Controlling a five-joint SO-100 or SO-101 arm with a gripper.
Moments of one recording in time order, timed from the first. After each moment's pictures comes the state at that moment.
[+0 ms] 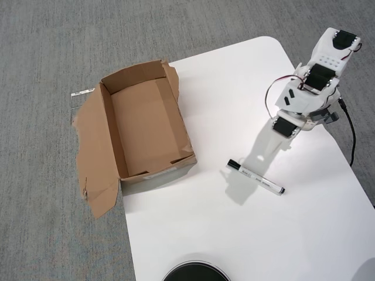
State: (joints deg) arm -39.1 145.9 134.6 57.7 5.2
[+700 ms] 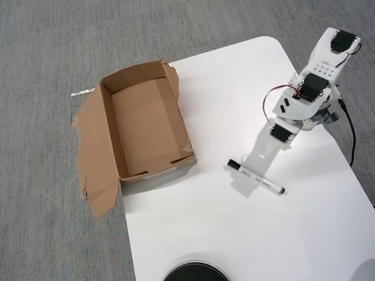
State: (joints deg) arm -39.6 145.5 141.8 57.7 3.0
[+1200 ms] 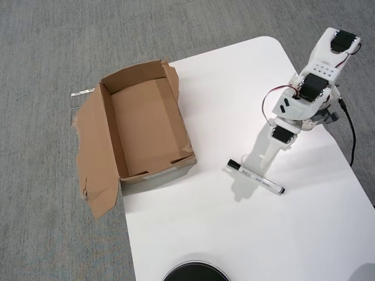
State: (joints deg) arm -39.6 145.5 141.8 57.7 -3.7
